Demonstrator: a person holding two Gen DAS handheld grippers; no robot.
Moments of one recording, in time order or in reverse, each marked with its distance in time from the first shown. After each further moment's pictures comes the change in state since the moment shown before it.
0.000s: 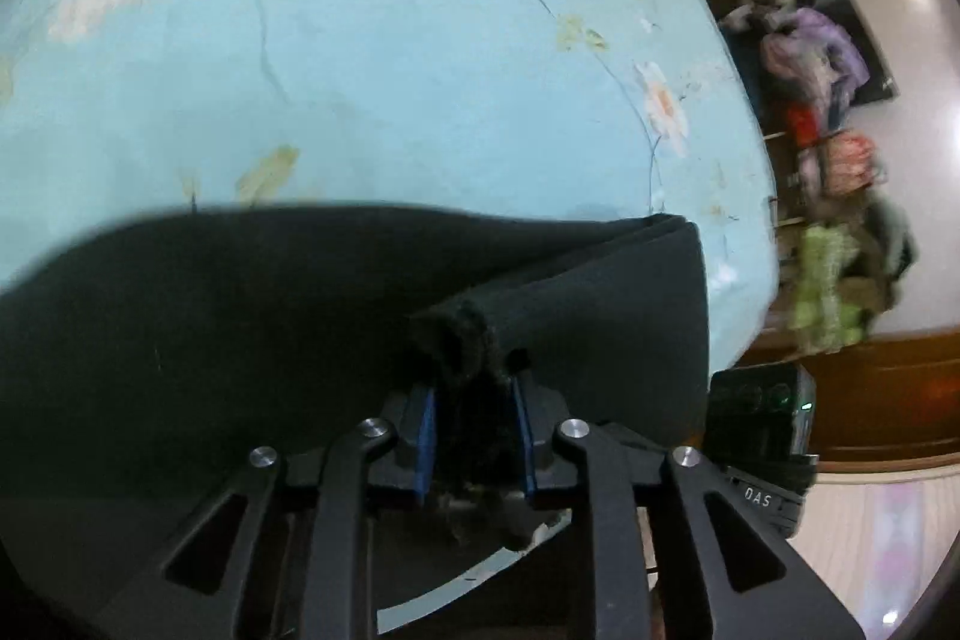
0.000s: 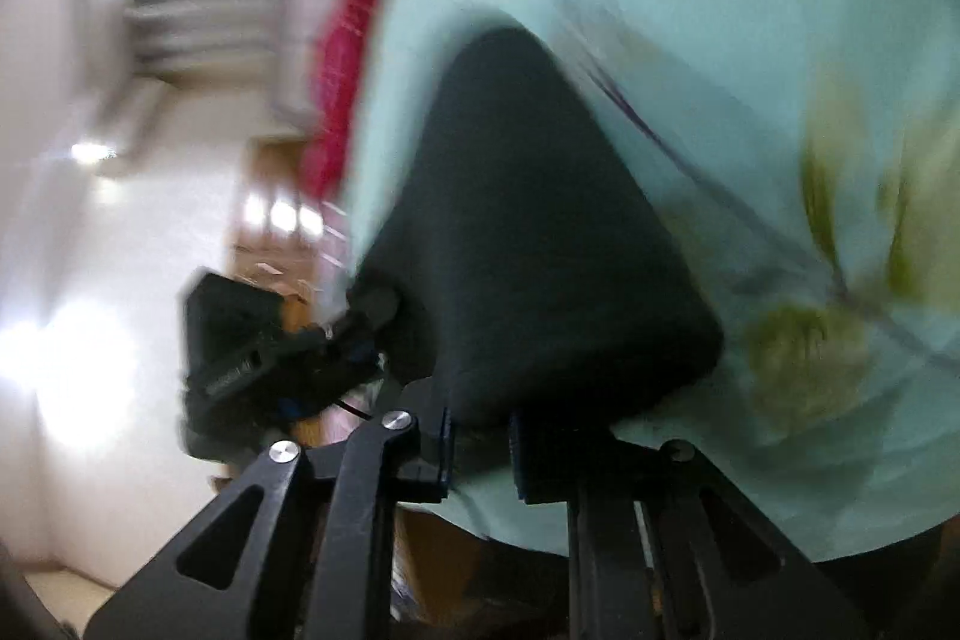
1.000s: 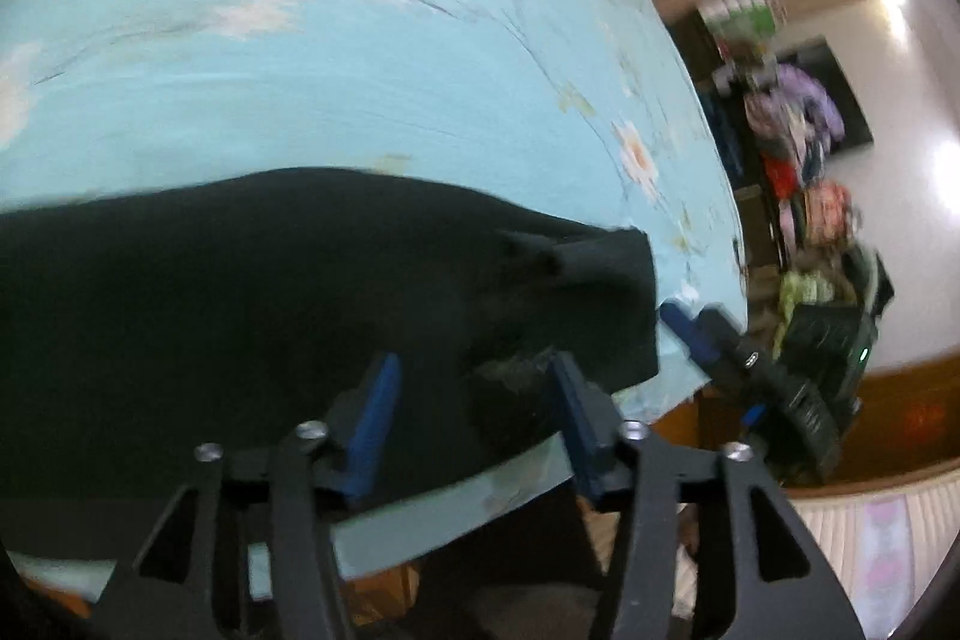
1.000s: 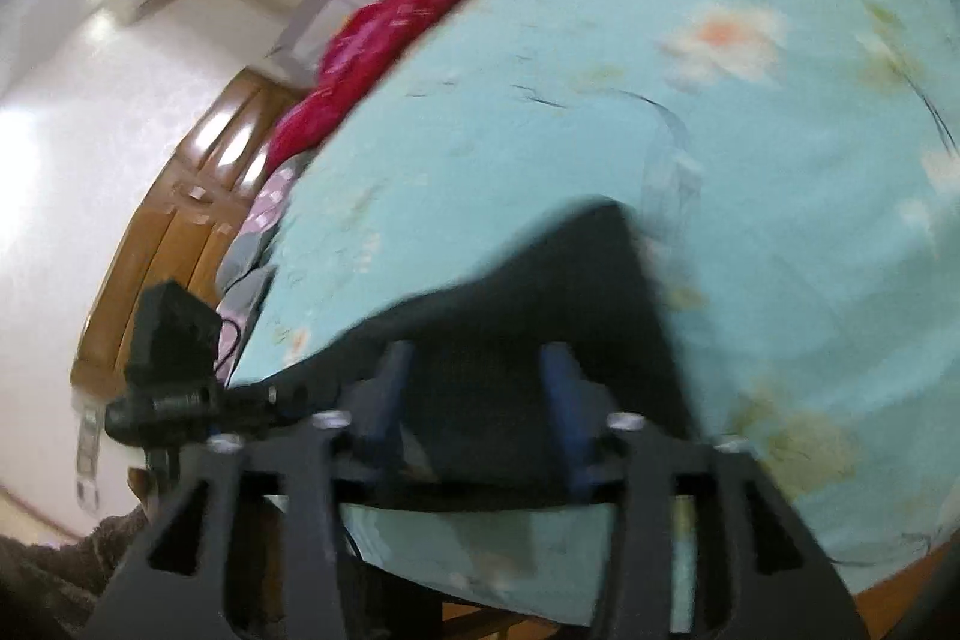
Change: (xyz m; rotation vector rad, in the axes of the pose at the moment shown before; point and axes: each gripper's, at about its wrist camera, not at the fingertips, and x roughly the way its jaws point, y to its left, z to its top) left arm -0.109 0.031 -0.063 -0.051 -0.185 0.007; right arm -0.022 0.101 0.006 -0.505 -0.142 -0.219
